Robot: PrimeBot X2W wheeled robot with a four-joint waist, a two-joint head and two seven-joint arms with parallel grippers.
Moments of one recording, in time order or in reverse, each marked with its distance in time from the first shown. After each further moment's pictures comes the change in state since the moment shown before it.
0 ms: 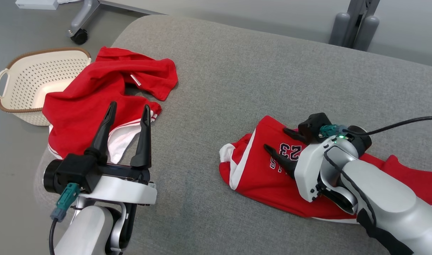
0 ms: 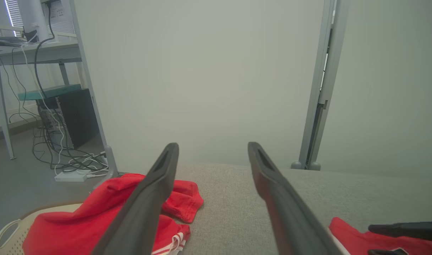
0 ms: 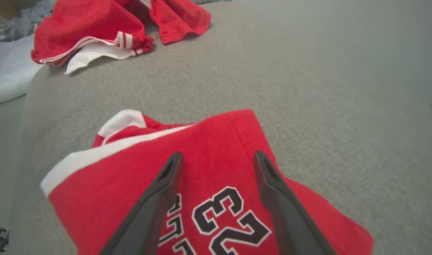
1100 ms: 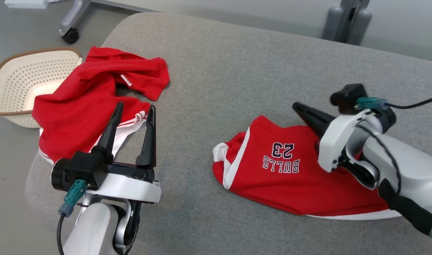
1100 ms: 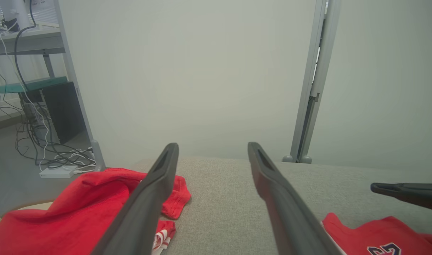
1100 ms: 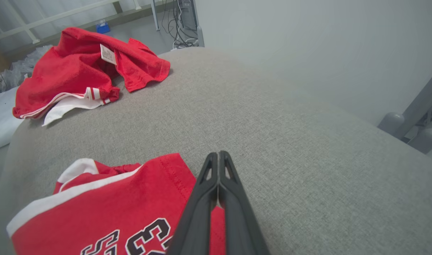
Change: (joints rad) left arm -0.005 -0.107 0.095 0.087 0.095 -0.118 0.000; right arm -0.216 -0.089 0.302 0.120 0.351 0.000 -0.222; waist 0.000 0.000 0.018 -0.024
